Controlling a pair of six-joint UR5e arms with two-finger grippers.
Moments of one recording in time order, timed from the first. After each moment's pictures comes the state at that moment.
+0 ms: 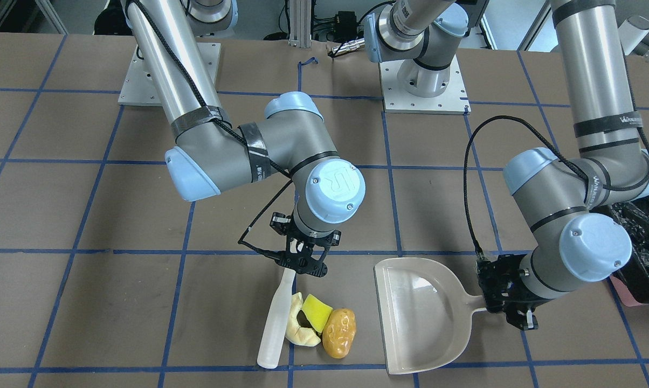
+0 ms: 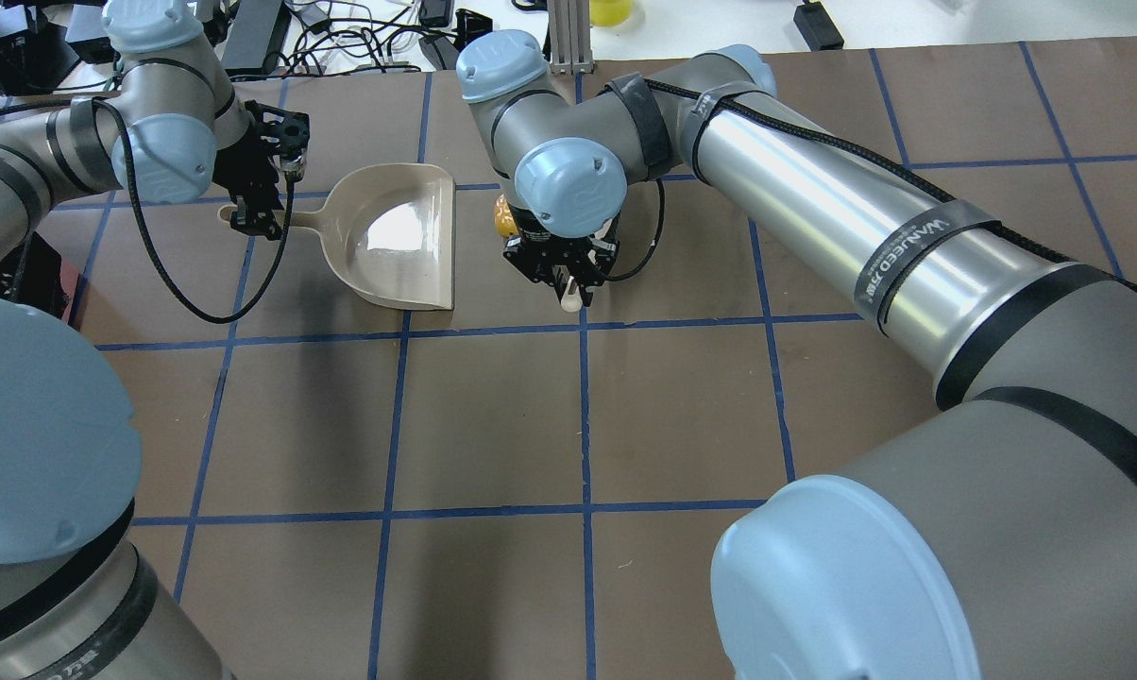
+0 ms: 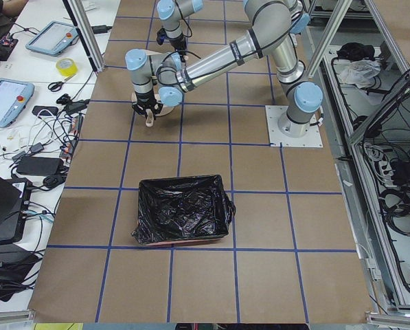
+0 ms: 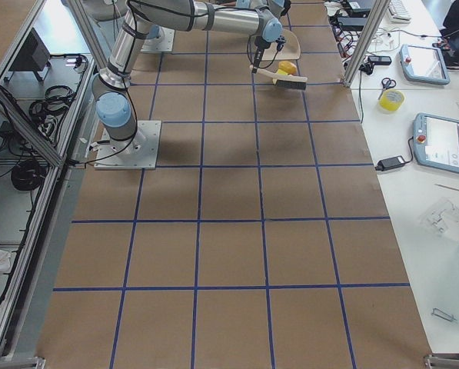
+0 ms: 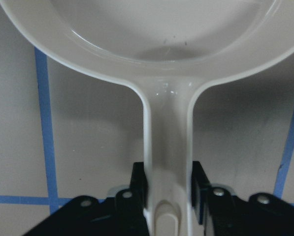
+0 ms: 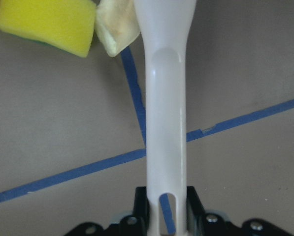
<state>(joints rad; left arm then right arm) -1.37 -2.14 -1.47 -1.11 1.65 1.70 2.01 -0.91 1.25 -1.68 -1.64 0.67</state>
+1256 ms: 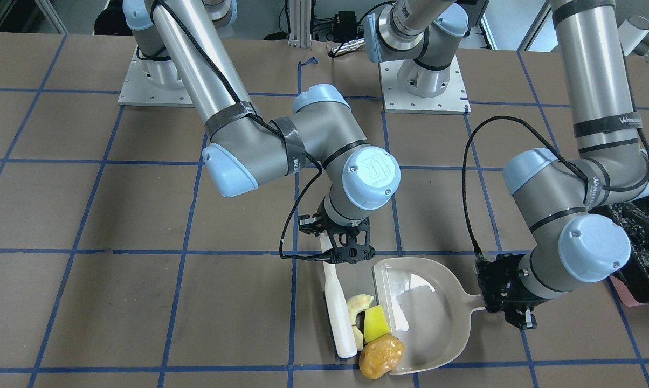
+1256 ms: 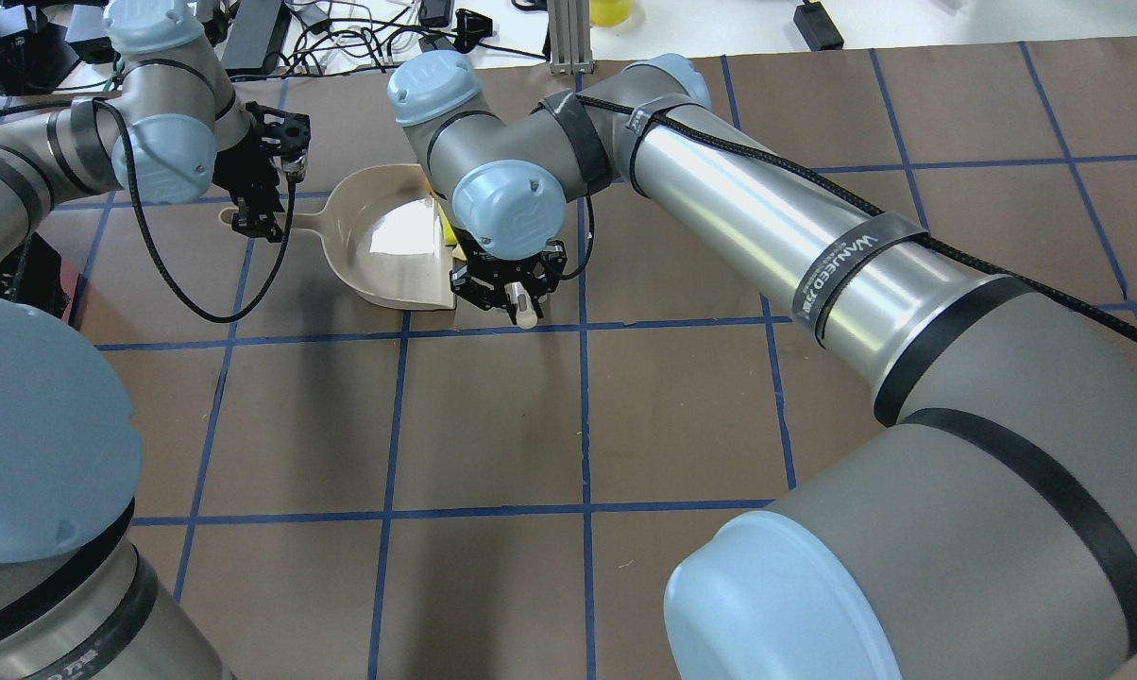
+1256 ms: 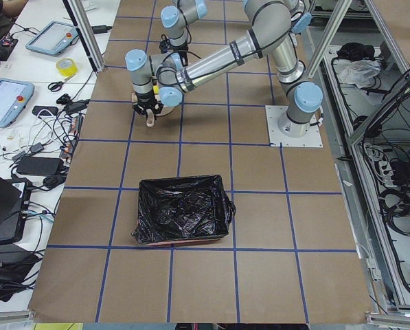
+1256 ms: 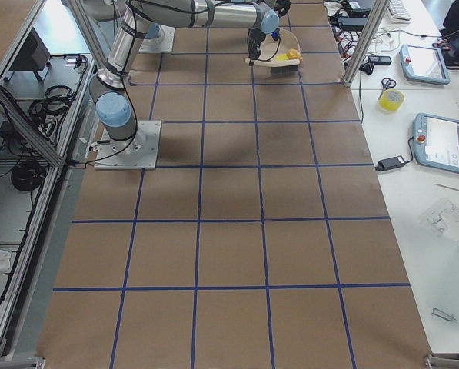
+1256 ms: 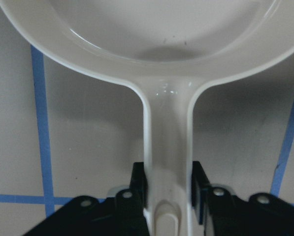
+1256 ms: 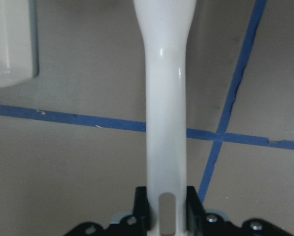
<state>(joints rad) -1.37 -2.14 -1.47 -1.11 1.65 1.69 2.09 -0.88 1.19 -1.67 -1.61 0.33</state>
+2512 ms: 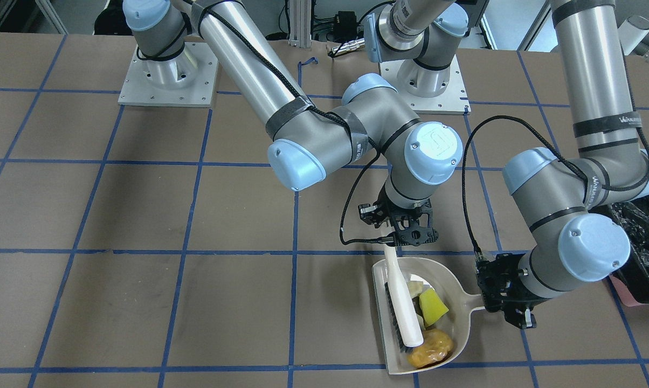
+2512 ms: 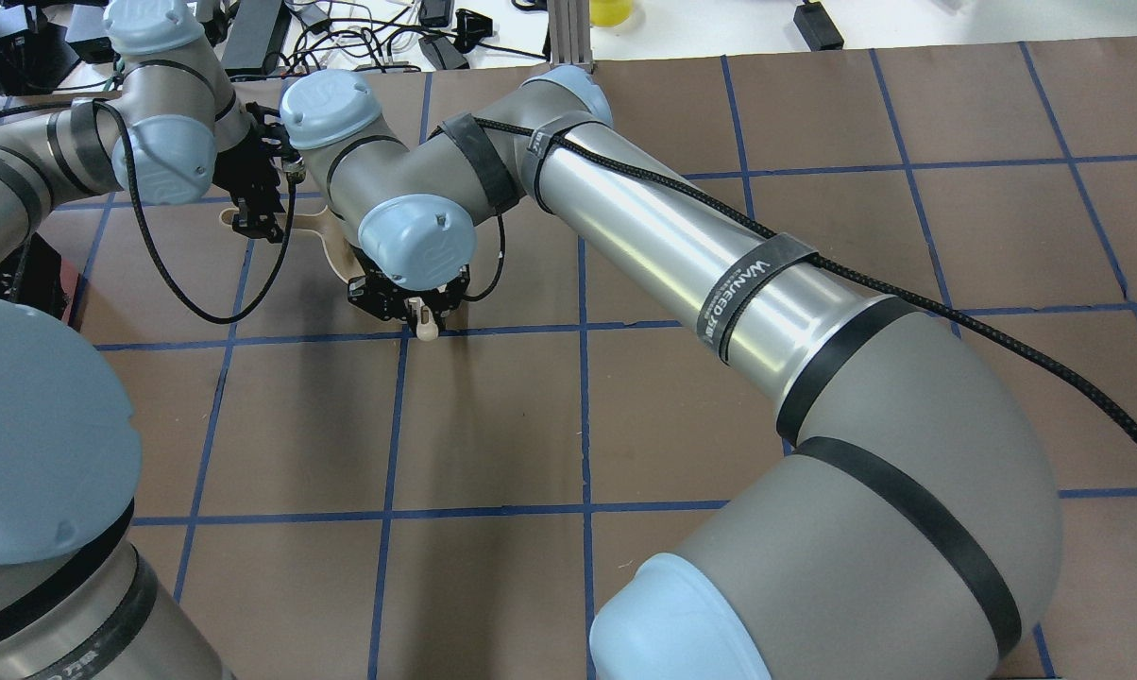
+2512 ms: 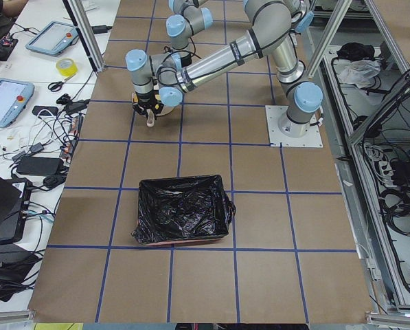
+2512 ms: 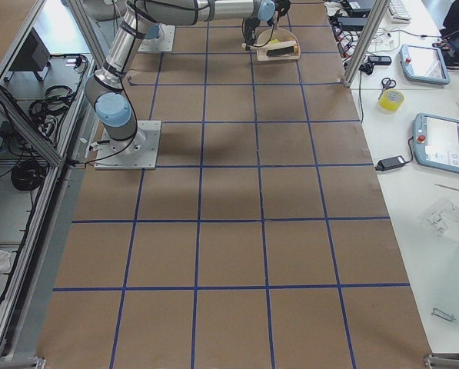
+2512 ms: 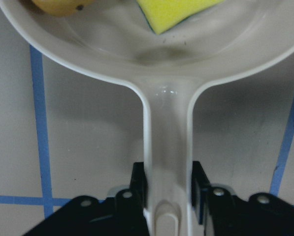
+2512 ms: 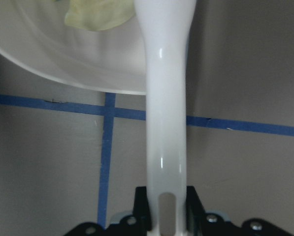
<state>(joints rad) -1.37 -2.13 -1.48 -1.11 1.65 1.69 2.20 -0.80 1.05 -1.72 -1.51 0.52</state>
